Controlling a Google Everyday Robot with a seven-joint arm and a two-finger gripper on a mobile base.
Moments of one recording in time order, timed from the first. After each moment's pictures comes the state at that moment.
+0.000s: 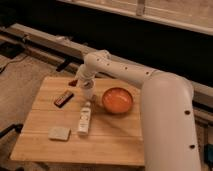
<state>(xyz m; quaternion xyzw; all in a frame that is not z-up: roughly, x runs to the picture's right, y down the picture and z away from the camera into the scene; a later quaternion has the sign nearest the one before) -0.158 -0.032 0.864 -0.17 -0.29 -0.06 0.94</state>
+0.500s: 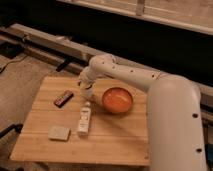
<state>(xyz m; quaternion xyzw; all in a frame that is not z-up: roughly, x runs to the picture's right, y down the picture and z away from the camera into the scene) -0.141 -0.022 0.866 -0.17 -0.29 -0.02 0.94</state>
